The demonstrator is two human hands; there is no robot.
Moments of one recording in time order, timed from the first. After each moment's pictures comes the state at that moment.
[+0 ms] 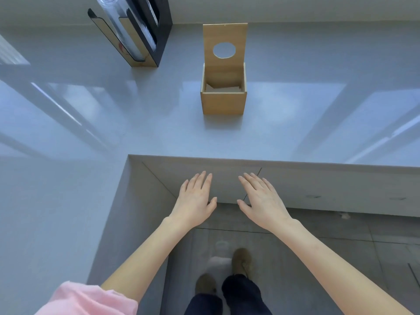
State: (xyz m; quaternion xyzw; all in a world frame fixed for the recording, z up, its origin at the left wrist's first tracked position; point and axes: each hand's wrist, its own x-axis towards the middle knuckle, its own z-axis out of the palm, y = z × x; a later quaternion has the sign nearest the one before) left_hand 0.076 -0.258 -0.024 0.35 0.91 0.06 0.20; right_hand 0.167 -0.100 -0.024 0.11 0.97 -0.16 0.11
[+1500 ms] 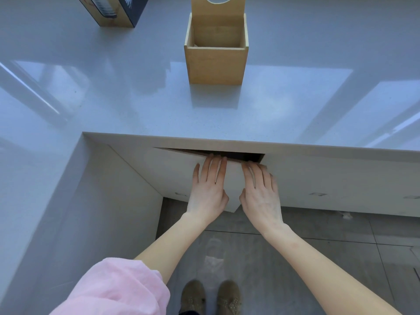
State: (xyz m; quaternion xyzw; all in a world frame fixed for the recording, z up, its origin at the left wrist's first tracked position) left_hand 0.077 -0.195 -0.155 0.39 0.92 0.08 -0.04; right_hand 0.152 -0.087 -0.151 0.17 0.97 -0.03 -0.15
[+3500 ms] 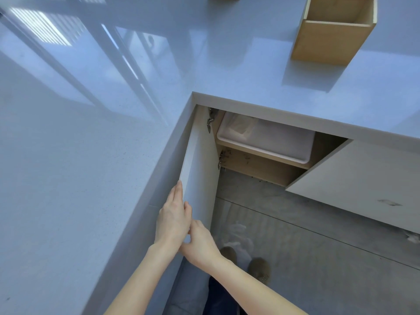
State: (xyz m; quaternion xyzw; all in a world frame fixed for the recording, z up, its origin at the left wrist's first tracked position) left_hand 0.144 -0.420 -0.098 -0.05 0.96 0.24 0.15; right_hand 0.192 -0.357 -0.136 0.09 0.77 -0.55 0.32
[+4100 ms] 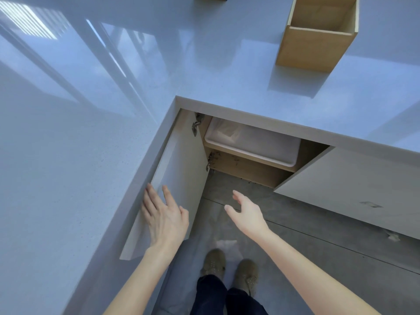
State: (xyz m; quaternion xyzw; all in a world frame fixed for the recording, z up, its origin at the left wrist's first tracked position) left_hand 0.136 -0.395 -0.123 -0.06 0.99 0.03 0.13; right_hand 0.157 -0.221 -0.157 0.20 0.83 -0.47 0.23
